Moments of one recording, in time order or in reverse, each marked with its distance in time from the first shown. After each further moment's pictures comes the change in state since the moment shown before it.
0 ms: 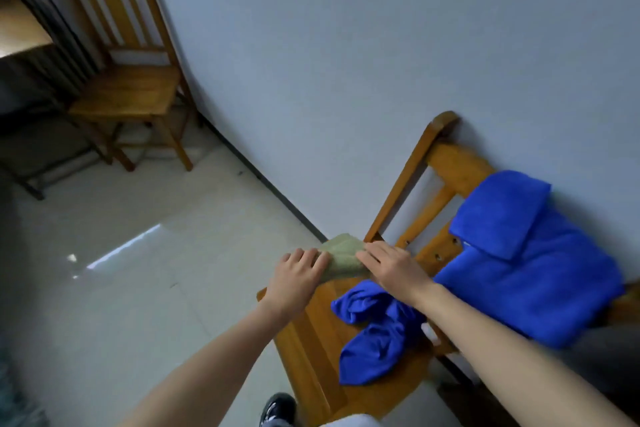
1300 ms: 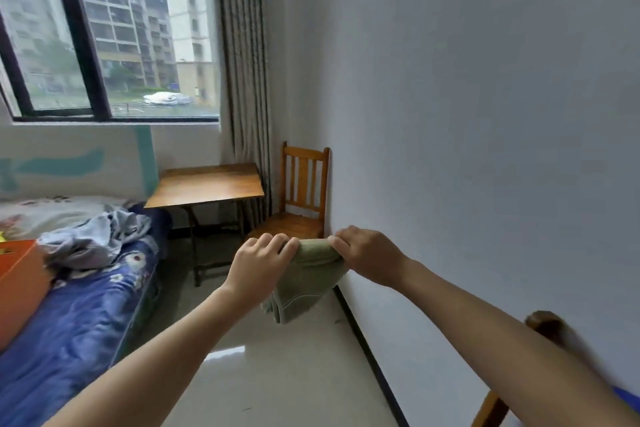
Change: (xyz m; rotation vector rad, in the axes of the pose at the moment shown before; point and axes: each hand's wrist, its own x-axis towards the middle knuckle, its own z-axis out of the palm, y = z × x) left_hand -0.074 -0.097 -0.301 0.692 0.659 -0.215; right_hand 0.260 -0.090 -0.217 -0.210 0.644 -0.738
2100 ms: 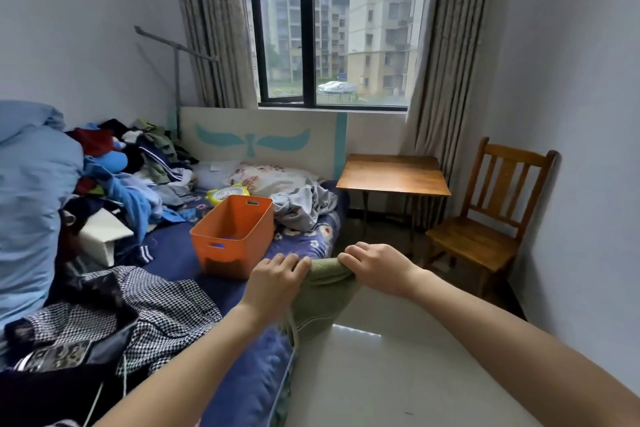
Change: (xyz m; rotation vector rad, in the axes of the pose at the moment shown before) left_hand -0.278 -0.261 -0.143 0.375 -0.231 -0.335; right_hand 0.323 -0.263 0.159 0.383 0.209 -0.323
